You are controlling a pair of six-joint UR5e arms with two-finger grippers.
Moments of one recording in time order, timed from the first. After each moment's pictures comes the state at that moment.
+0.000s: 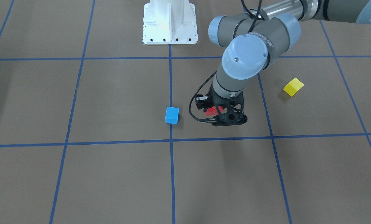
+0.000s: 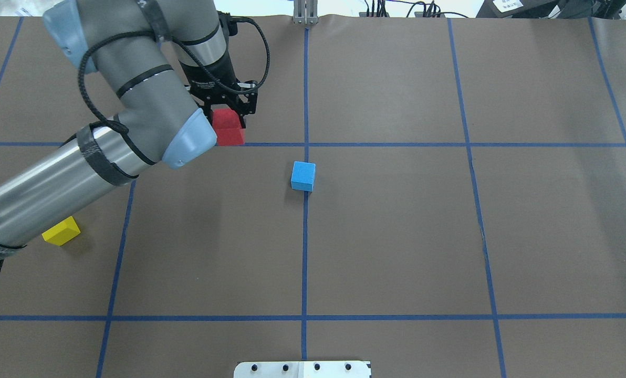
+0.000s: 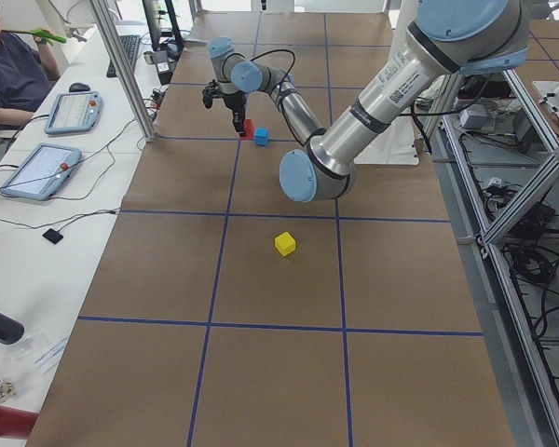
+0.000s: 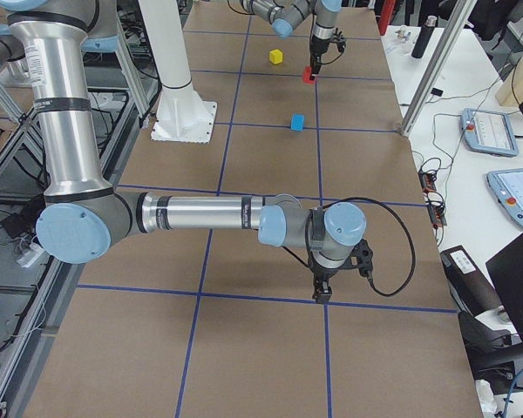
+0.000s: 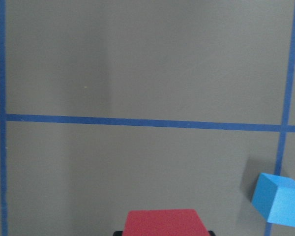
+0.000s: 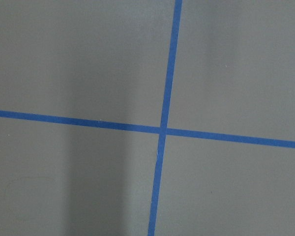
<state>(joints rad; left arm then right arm) -0.80 -2.48 -1.44 -1.40 -2.22 -0.99 1.56 -1.47 1.51 -1.67 2.37 -0.12</state>
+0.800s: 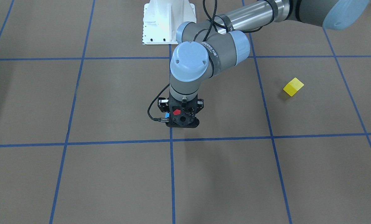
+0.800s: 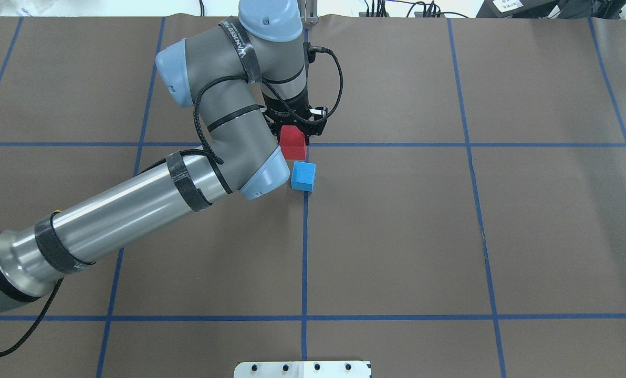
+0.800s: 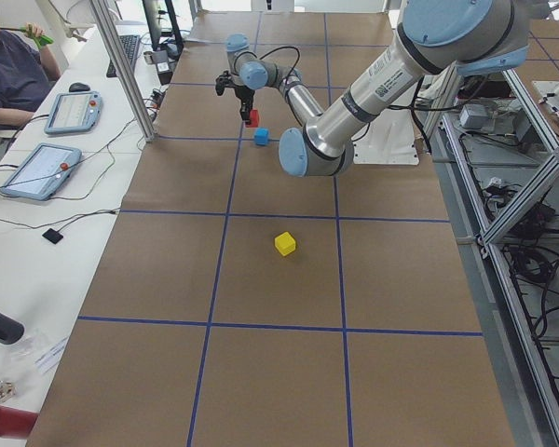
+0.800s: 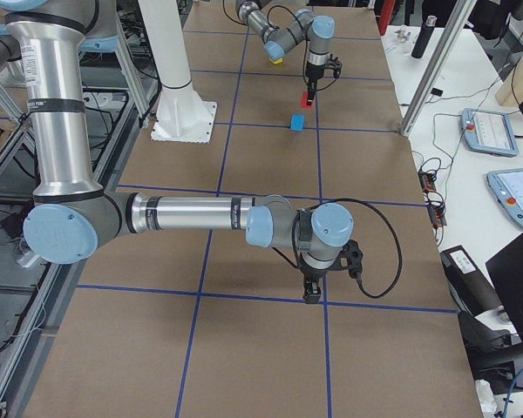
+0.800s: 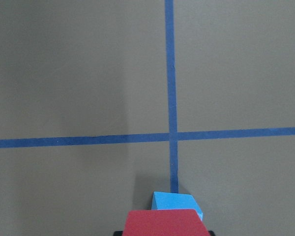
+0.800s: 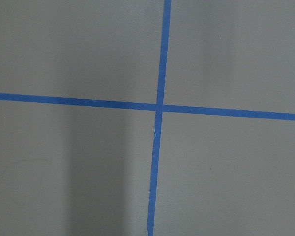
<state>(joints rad) -0.68 -2.60 -1.28 -1.56 -2.09 -0.98 1.56 -1.50 1.55 -1.67 2.37 -0.10</state>
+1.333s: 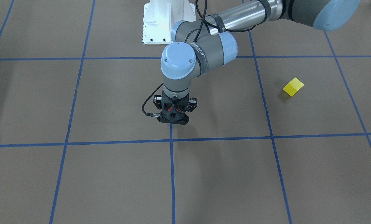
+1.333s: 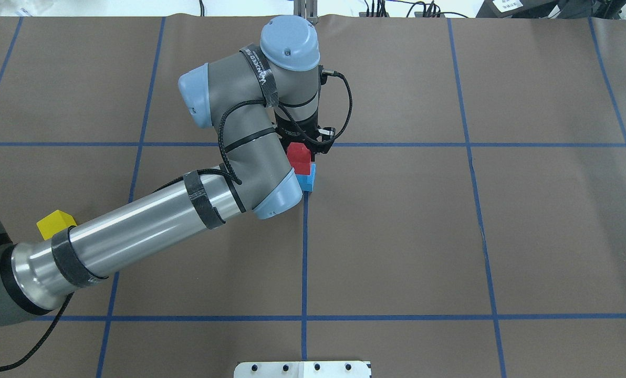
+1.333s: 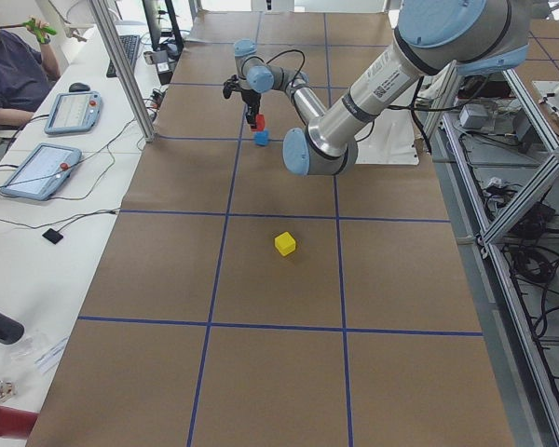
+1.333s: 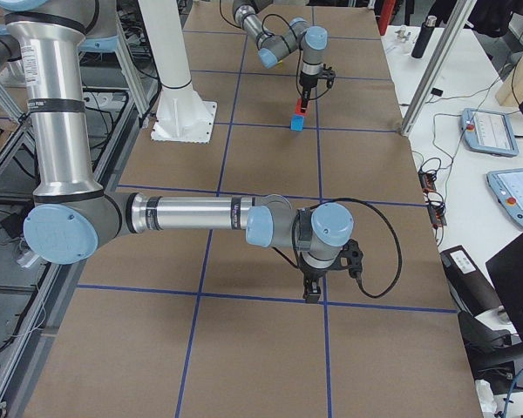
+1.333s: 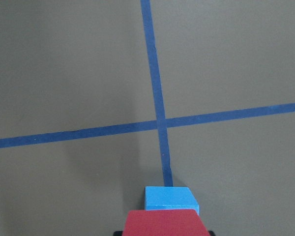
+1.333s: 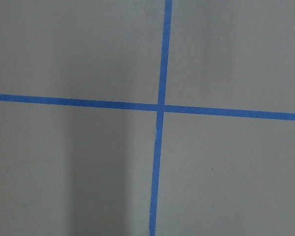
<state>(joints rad) -0.64 -2.61 -1.23 -1.56 -2.05 -0.96 1.57 -1.50 1.55 -1.67 2.38 -0.09</state>
